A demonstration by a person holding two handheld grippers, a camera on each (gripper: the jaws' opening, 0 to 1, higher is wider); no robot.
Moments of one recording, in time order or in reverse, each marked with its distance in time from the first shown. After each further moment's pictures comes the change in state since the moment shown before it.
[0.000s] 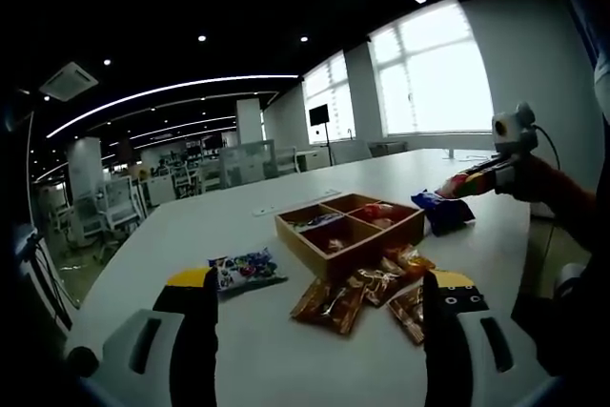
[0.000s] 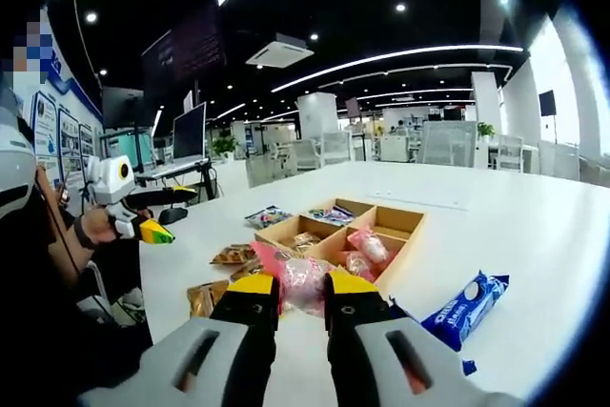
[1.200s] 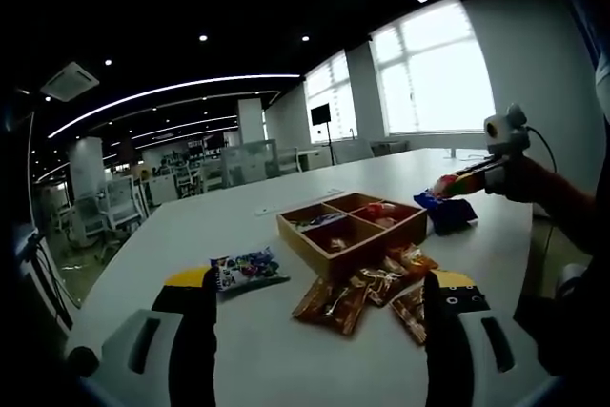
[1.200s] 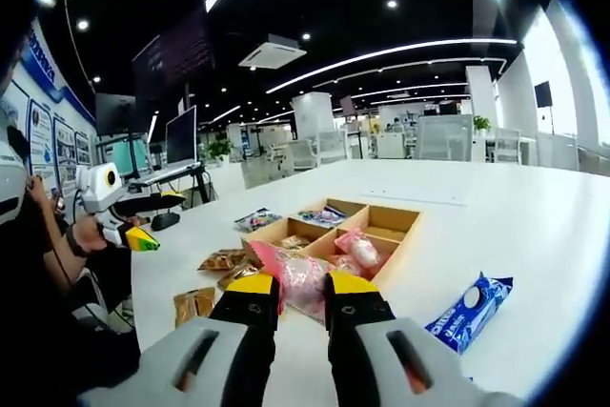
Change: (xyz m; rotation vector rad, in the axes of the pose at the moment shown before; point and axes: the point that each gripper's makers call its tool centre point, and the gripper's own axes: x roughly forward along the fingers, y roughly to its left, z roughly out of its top) left arm 0.002 0.002 -0.002 0.001 0.004 0.009; right arm 0.018 -0.019 0.001 0.040 -0.001 -0.004
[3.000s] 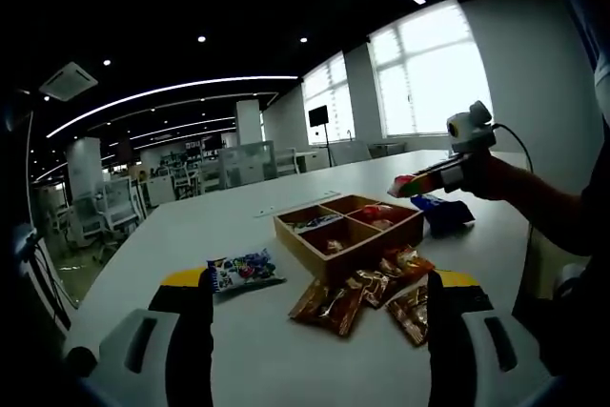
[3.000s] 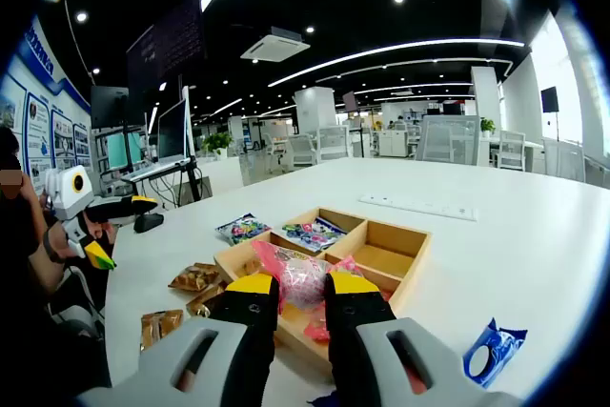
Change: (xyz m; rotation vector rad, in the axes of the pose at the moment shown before) left arm -0.001 -0.003 0.003 -0.001 -0.009 -0.012; right arm 0.056 -0.021 0.019 -0.035 0.030 -0.001
